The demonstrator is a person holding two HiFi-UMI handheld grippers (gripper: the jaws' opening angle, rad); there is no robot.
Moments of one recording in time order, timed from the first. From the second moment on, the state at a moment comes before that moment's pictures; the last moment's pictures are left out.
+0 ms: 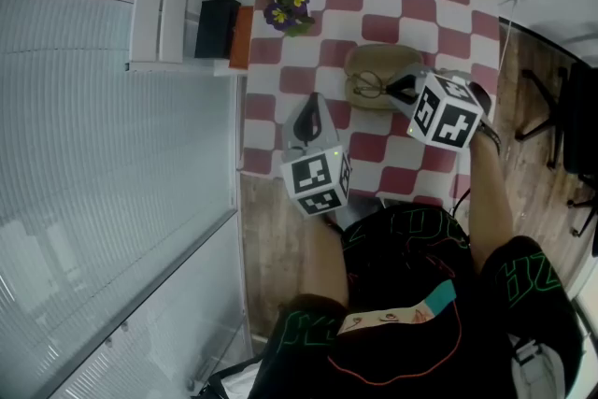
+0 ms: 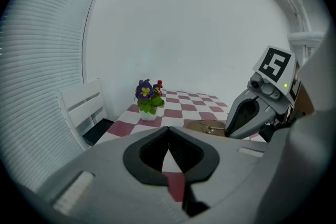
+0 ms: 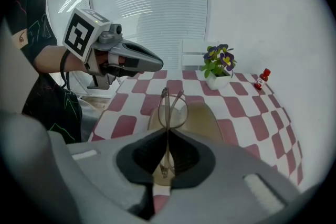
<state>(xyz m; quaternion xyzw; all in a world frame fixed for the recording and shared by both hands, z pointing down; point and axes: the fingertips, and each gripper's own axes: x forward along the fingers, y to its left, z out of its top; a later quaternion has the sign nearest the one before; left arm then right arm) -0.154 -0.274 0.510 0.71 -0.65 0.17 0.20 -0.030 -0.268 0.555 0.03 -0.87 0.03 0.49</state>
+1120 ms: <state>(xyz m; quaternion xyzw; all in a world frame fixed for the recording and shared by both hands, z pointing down) -0.157 -0.287 0.527 0.73 -0.62 0.20 0.19 -0.036 -0.258 0.597 -0.05 -0.81 0.06 0.58</state>
